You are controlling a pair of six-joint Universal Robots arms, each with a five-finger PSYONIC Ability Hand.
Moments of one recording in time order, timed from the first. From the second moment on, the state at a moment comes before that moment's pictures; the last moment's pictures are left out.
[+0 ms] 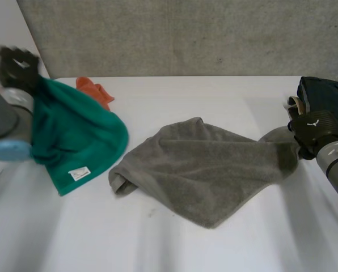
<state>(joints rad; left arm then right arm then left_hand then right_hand) 4.65 -2.24 -1.18 3.71 -1.60 3.85 1.69 -1.23 1.69 -0.19 1.47 2.49 1.15 1.19 1.18 1.20 0.96 1.13 1.17 1.19 1.20 0.99</state>
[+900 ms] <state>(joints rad) 4.18 -1.79 -1.79 3.45 -1.44 3.42 1.76 -1.28 1.72 -0.17 1.46 2.50 0.26 0.26 0.26 0.26 0.09 1.13 1.17 1.19 1.20 0.99</state>
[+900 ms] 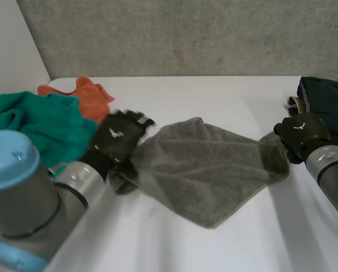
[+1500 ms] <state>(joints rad) 3.90 -2.15 -1.65 3.47 -1.48 3.51 1.76 -1.28 1.74 -0.18 1.46 2.50 0.62 0.62 0.62 0.62 0.44 1.13 1.17 1.19 1.20 0.99</state>
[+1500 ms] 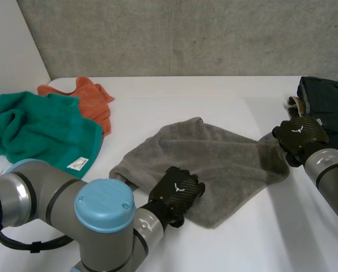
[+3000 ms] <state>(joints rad) 4.32 -2.15 -0.72 3.81 -1.56 3.70 2.01 -1.20 0.89 -0.49 1.74 2.42 1.15 1.20 1.19 1.20 0.99 1.13 1.17 1.19 1.20 1.00</state>
